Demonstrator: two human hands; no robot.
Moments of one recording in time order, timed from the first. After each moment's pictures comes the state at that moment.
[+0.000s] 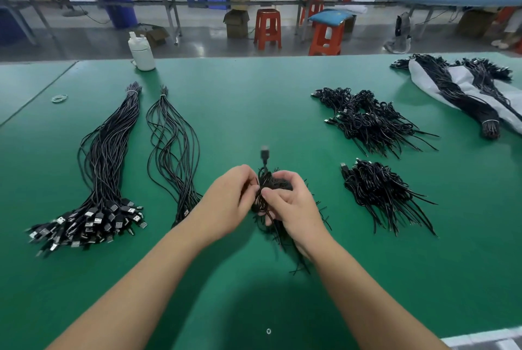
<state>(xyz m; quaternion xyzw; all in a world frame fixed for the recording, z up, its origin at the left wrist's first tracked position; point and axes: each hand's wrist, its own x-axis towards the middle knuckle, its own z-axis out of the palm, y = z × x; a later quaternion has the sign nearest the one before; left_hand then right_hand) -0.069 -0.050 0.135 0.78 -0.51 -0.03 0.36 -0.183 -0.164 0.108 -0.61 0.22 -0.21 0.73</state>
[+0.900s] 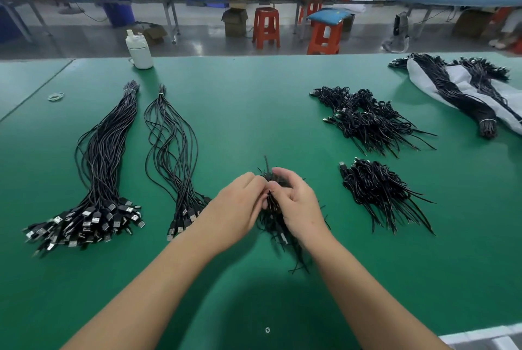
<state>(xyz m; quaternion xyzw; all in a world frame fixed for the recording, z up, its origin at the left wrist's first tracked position) -0.084 -0.053 0.131 0.76 -0.58 0.01 0.28 -0.180 -0.174 0.105 -0.70 0.26 -0.23 0.62</state>
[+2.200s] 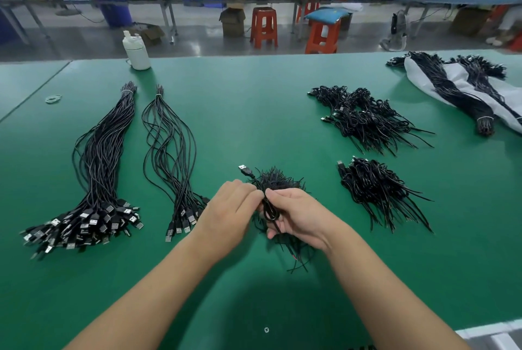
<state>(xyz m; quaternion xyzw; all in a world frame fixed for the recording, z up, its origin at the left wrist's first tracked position) -0.070 -0.051 0.085 0.66 -0.64 0.28 0.28 -0.189 -0.186 0.114 -0.56 0.17 0.01 0.81</state>
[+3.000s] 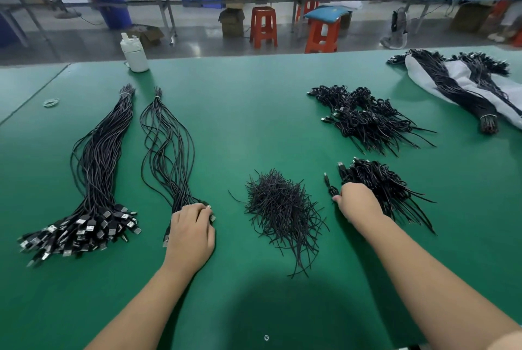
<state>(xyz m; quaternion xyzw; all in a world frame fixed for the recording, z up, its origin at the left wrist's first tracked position) -0.024 -0.010 -0.006 0.89 -0.41 0.13 0.15 -0.217 -0.326 0.047 -0.88 0.45 0.05 0.09</state>
